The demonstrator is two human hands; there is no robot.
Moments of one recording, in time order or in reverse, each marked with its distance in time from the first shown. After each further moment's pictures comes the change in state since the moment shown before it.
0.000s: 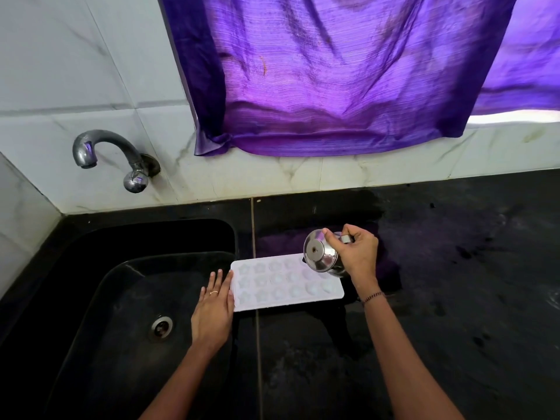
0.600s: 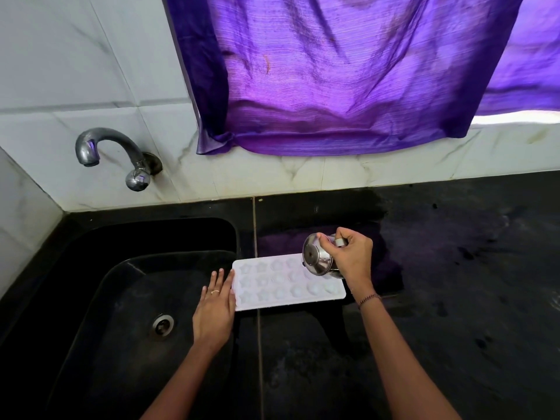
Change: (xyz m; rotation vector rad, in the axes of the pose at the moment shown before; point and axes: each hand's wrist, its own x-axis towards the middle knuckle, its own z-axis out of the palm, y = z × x) left_hand -0.001 0.001 -0.001 -0.037 0.000 -0.009; right_hand -0.008 -0.006 0.009 -0.004 -0.039 -0.070
